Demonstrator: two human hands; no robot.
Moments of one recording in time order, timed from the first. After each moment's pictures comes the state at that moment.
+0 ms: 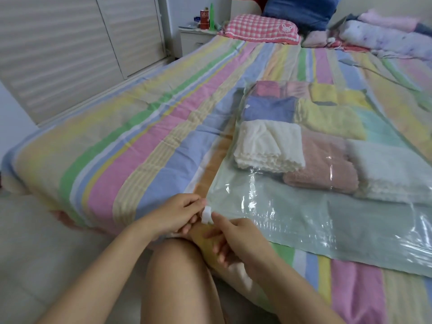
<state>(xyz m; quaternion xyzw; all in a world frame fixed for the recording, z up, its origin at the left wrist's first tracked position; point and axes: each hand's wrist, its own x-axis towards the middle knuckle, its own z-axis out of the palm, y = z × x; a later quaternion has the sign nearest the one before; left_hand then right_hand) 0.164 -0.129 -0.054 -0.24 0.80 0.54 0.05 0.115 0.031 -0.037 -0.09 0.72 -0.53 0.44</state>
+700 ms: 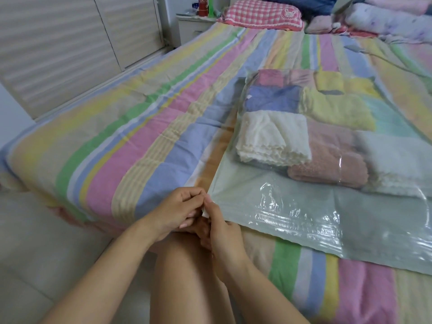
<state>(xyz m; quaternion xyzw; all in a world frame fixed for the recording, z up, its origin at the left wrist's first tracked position) 0.163 -0.125 -0.059 -0.22 0.72 0.66 0.00 0.135 -0.004 -0.059 0.00 0.56 -0.73 0.39</state>
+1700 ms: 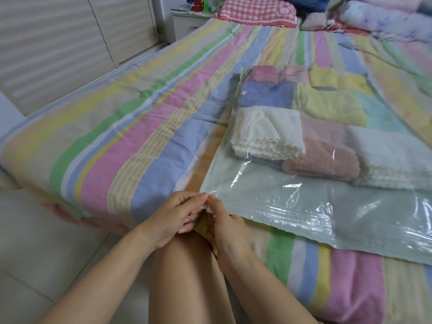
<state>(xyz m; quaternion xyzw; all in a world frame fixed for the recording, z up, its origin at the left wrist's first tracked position) 0.174 -0.107 -0.062 -0.19 0.67 0.71 -0.03 0.131 -0.001 -0.073 0.03 0.61 -0.70 0.36</state>
